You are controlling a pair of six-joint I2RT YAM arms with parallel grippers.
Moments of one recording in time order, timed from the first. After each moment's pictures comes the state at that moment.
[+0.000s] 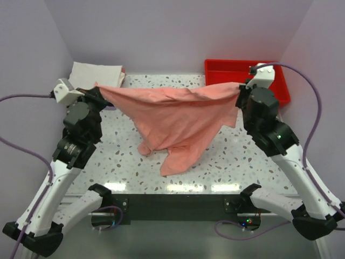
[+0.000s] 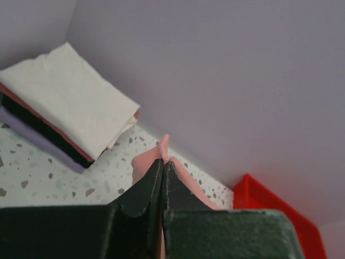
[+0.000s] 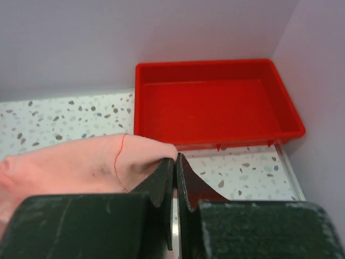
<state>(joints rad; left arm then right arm) -0.43 0.87 1.05 -0.23 -0.72 -0.63 0.57 1.05 1.30 -0.45 0.72 0.10</state>
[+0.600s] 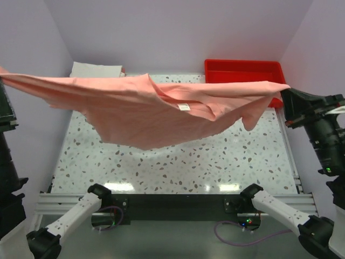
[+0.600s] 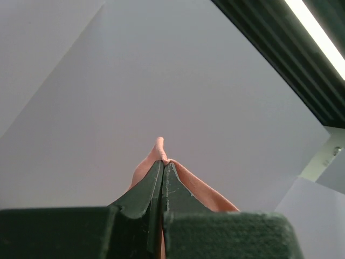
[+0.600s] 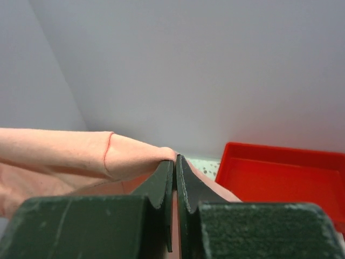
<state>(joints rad) -0.43 0.68 1.67 -0.23 -0.57 -0.40 0.57 0.81 1.77 -0.71 0.33 0.10</state>
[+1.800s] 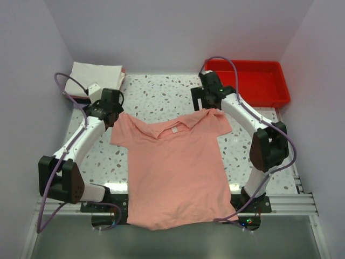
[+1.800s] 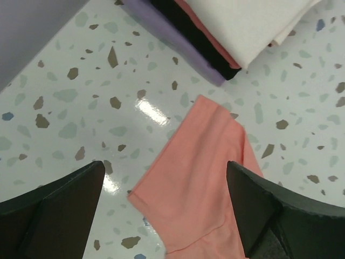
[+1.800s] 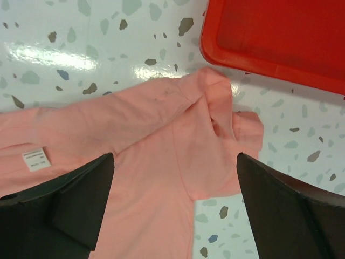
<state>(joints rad) -0.20 1.39 1.07 -0.56 -0.69 -0.69 0.43 1.82 1.55 -0.65 0.27 0.15</state>
